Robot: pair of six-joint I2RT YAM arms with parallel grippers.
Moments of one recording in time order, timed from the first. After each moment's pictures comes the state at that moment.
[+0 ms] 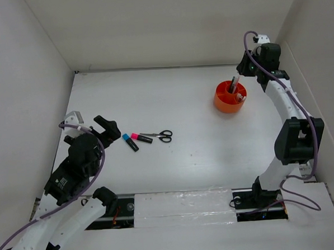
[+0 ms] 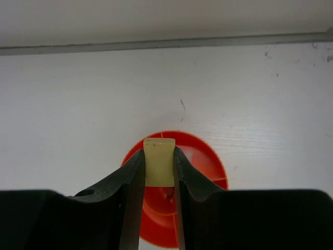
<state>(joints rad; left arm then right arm) -0.64 0.53 0.94 -0.77 -0.71 -0.71 -0.01 1.67 1.48 -0.25 -0.15 0.13</state>
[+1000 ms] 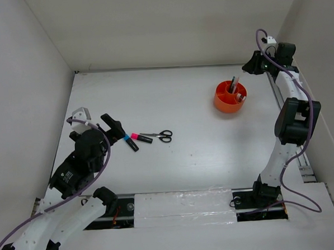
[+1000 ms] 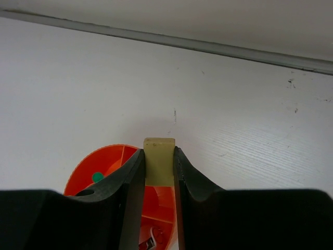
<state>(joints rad) -0.64 0.60 0.93 -0.75 -0.67 -0.67 -0.25 2.02 1.75 -0.24 -0.70 -0.05</state>
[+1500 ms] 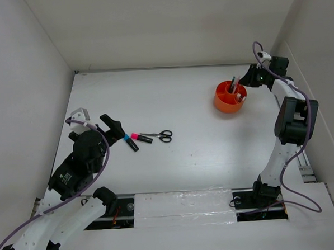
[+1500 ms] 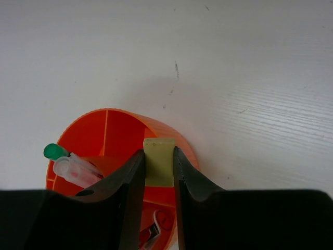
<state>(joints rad) -0.64 0.58 0.93 -0.75 -0.66 -0.67 -0.25 2.02 1.58 -0.19 -0.66 0.01</state>
